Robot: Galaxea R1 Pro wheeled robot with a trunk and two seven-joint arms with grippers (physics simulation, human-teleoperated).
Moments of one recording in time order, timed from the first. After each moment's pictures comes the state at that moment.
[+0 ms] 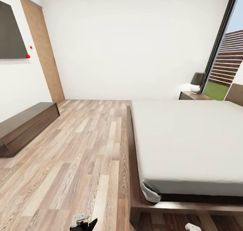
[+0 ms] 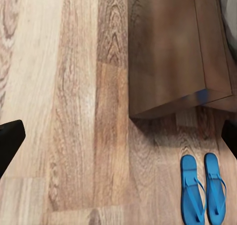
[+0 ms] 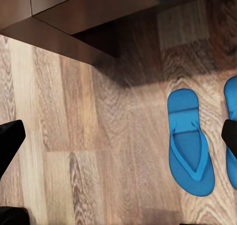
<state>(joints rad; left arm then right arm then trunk) -0.39 0.02 0.32 -0.15 0.00 -0.20 -0.53 -0.45 -0.22 -0.10 0.00 -0.23 0.00 0.57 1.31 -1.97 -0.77</state>
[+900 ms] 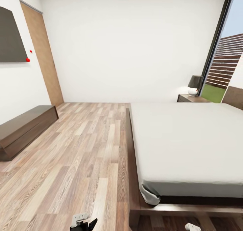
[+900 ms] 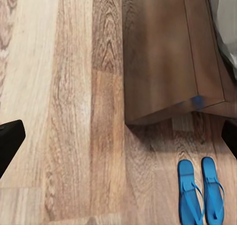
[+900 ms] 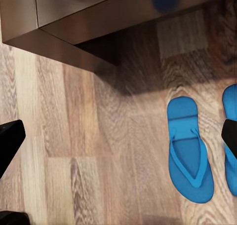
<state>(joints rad) -0.39 0.01 0.32 -0.15 0.00 -0.20 -0.53 -0.45 -0.22 -0.10 0.00 -0.23 0.00 0.57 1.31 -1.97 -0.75</state>
